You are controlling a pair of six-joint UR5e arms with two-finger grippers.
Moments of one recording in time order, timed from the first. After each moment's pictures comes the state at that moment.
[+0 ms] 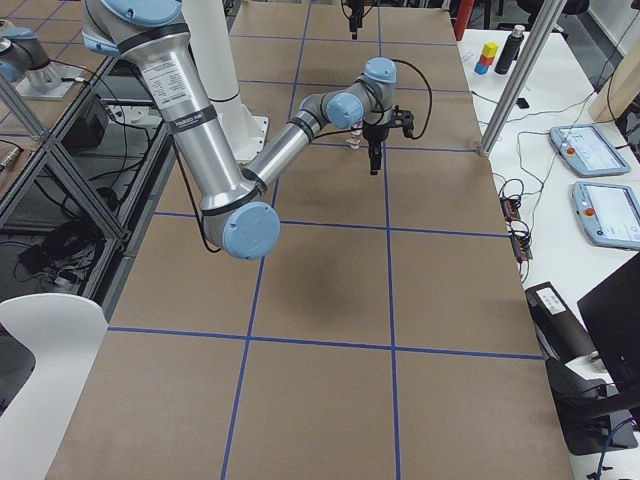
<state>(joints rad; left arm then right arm) -1.01 -1.69 -2.09 -1.50 -2.10 -0.52 0.95 -1.16 1.89 -1.74 2.14 0.75</state>
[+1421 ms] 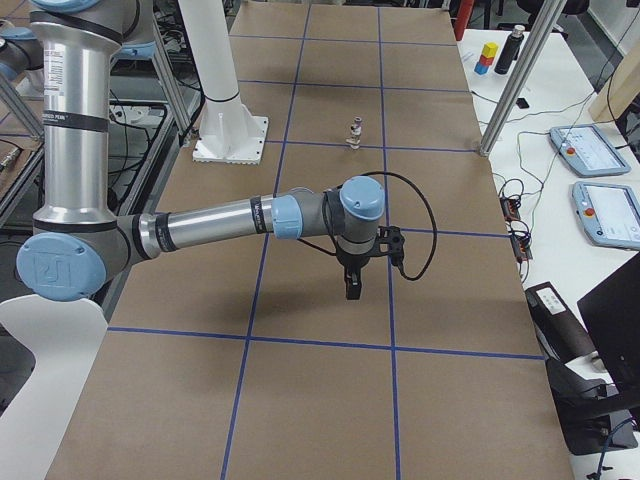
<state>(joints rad) -1.49 -1.40 -1.94 -1.50 -2.37 0.07 1.44 -1.67 1.87 -1.63 2.35 0.10</state>
